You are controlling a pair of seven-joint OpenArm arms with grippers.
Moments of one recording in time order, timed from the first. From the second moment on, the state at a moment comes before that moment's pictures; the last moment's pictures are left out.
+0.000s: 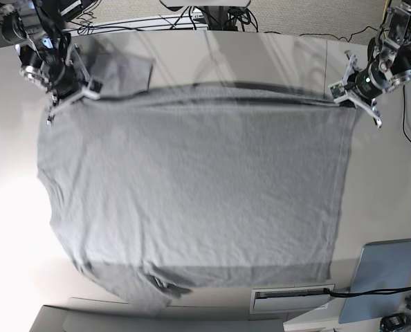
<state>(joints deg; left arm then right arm) 24.3 -42.5 6.7 91.4 21.7 -37.1 8.8 -27.2 45.4 -8.1 104.6 -18.5 38.3 -32.4</state>
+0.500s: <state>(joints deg) 44.7 -44.2 -4.1 107.8 7.6 -44.1 27.3 -41.9 48.4 -6.9 116.7 -17.3 39.8 -40.8</state>
